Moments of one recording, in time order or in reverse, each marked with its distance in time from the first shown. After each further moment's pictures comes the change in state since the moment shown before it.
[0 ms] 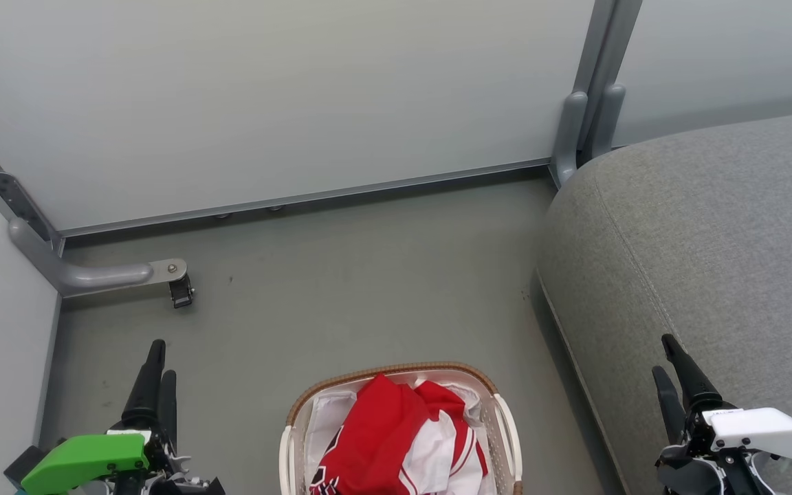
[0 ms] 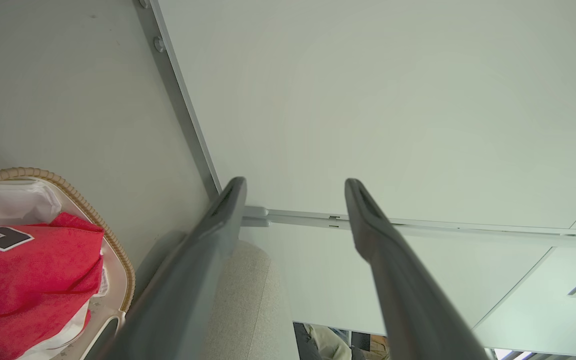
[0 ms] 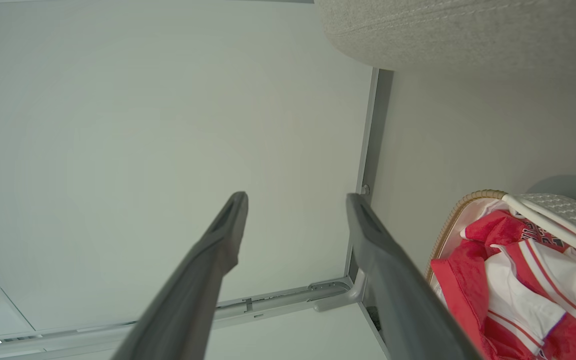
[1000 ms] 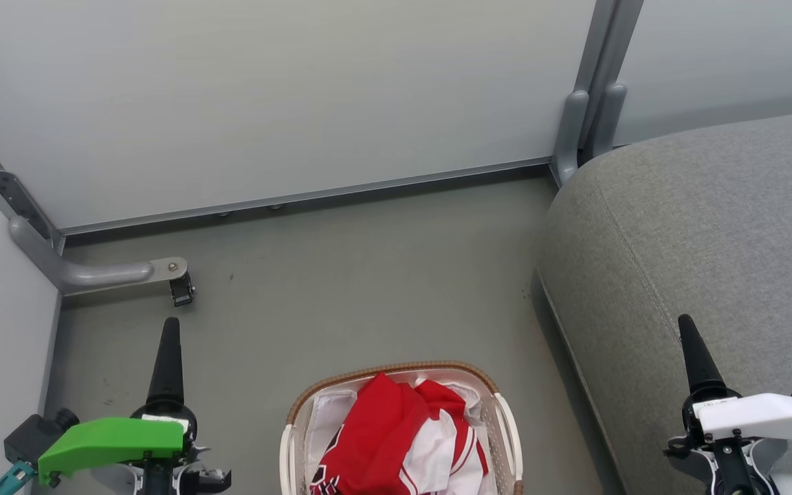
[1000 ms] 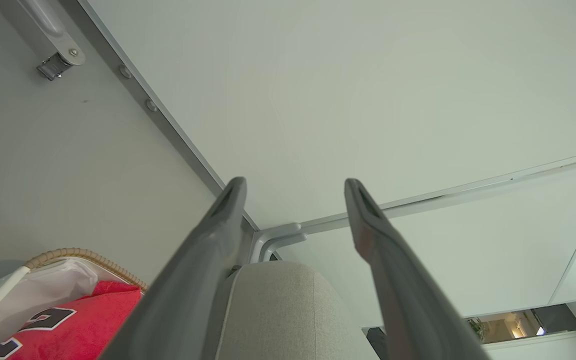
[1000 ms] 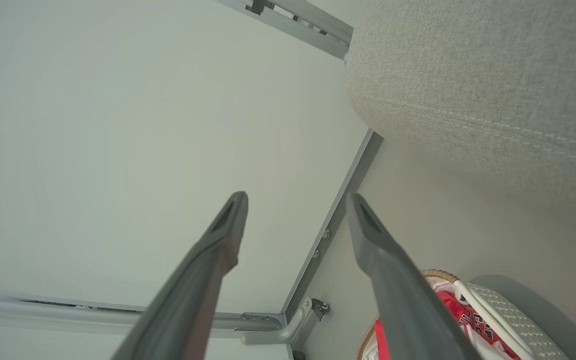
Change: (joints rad) left arm 0.003 0.001 -0.078 -0.083 0.314 0.000 -0.130; right arm 0.000 -0.006 0.000 -0.061 -0.342 0.000 -0.130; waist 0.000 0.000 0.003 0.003
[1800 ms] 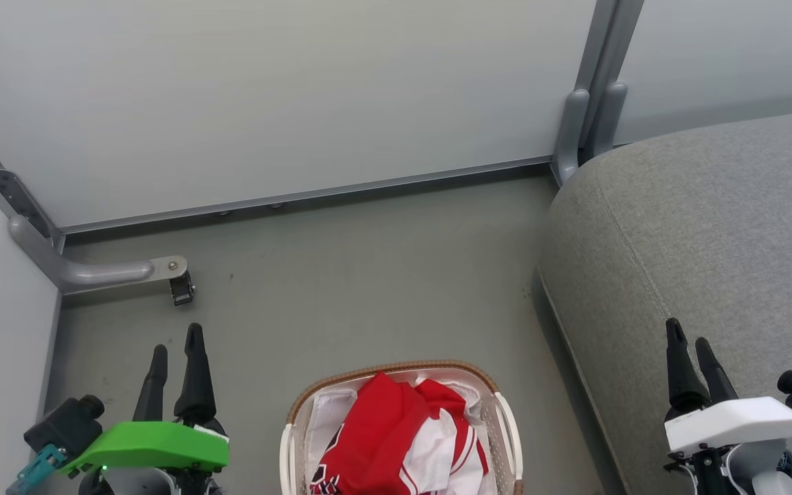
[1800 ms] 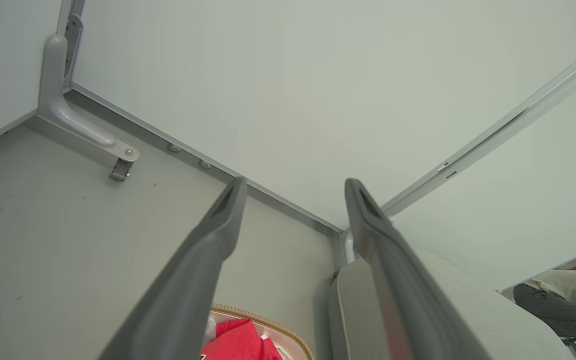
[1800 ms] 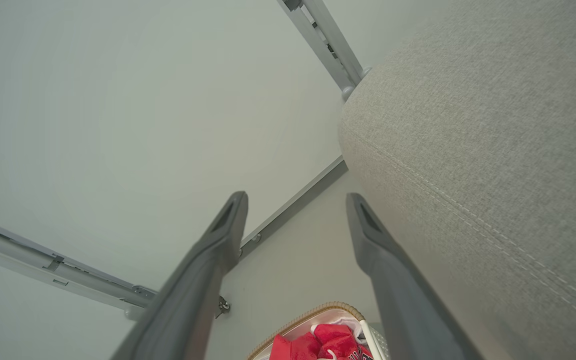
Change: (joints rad) left arm 0.022 0.002 -0.037 -0.015 0.508 0.031 -0.079; right arm 0.017 -0.005 0.019 -0.015 -0.464 0.000 -0.079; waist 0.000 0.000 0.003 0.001
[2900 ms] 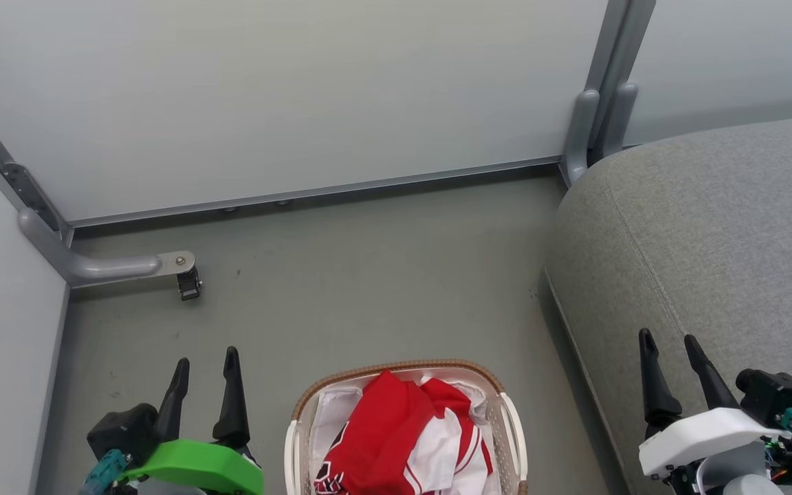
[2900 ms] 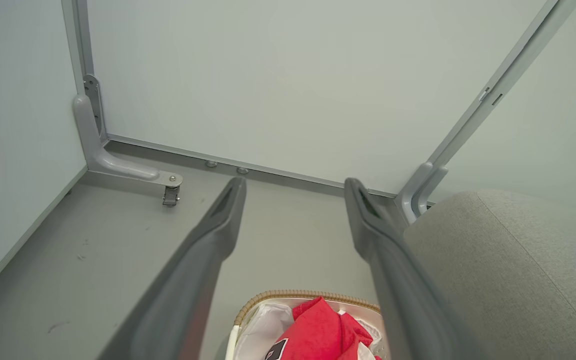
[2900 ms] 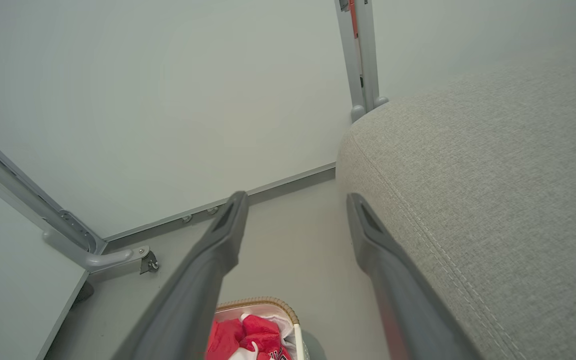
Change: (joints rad) left arm 0.015 0.002 -0.064 0.077 0.341 0.016 -0.080; right arm 0.007 -0.004 0.041 0.025 -0.403 0.000 -0.081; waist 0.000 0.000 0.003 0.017
